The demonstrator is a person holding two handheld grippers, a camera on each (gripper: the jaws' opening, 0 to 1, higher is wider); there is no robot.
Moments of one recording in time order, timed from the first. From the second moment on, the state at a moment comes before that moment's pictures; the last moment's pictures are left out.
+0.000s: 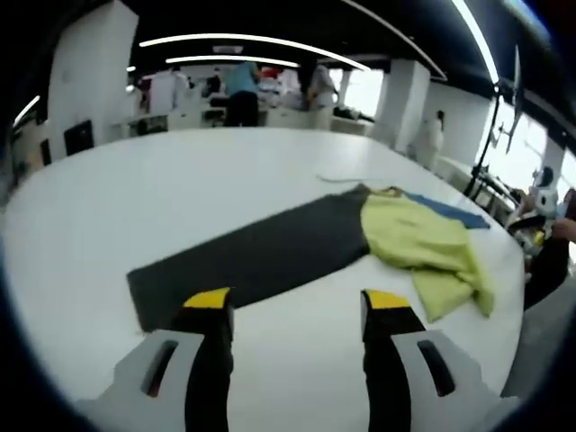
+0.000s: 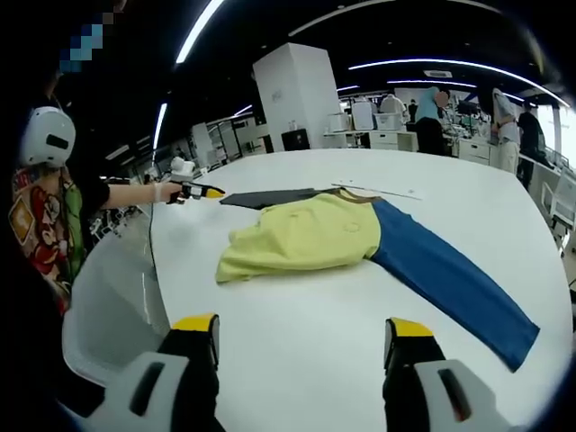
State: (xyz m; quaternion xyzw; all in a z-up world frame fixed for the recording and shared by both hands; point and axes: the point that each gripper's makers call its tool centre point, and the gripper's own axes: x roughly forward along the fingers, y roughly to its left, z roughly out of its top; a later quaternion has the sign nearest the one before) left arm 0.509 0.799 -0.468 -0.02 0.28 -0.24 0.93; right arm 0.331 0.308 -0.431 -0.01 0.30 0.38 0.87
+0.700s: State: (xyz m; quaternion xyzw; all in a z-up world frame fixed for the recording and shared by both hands) left arm 0.437 0.652 -0.497 -0.07 0.31 -0.38 0.87; right arm 0.318 0.314 -0.438 0.00 0.30 0.38 0.87
